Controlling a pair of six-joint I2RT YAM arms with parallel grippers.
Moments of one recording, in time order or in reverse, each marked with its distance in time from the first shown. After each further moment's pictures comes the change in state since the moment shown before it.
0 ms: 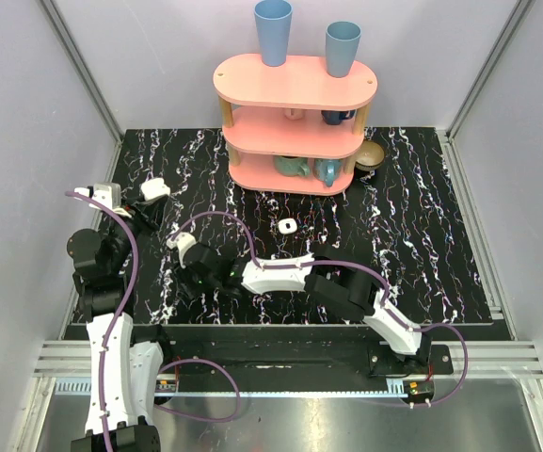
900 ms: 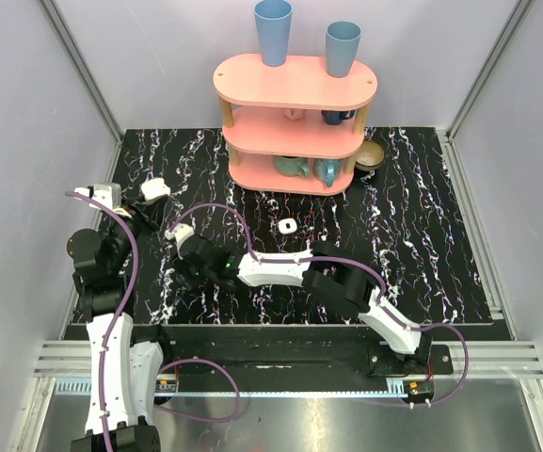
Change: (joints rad) left arm 0.000 0.000 0.000 0.000 0.002 0.000; right arm -0.029 0.042 0.114 -0.088 0.034 -0.014
